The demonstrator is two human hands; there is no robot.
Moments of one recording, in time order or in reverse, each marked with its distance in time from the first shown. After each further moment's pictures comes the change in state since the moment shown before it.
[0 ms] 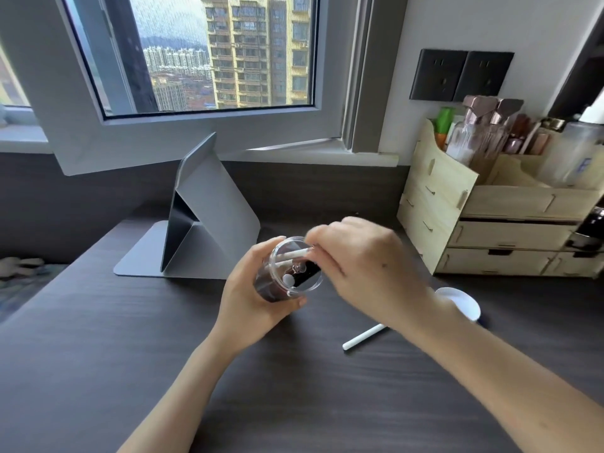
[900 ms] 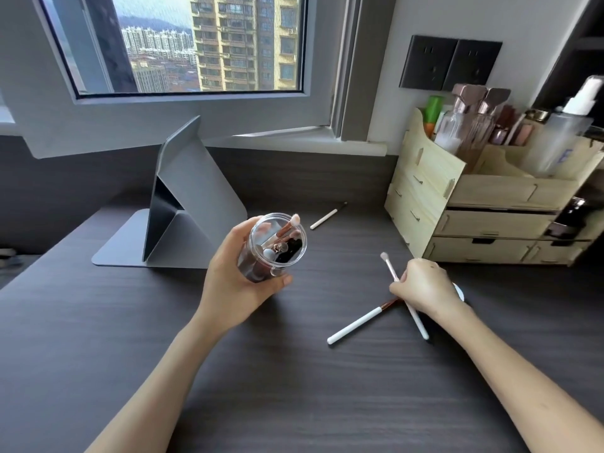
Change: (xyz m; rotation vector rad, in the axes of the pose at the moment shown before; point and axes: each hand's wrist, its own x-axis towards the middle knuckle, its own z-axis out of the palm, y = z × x) left_hand 0.005 -0.008 -0.003 -0.002 -0.019 -0.021; right_hand -0.097 0.099 0.035 -0.125 -0.718 1.056
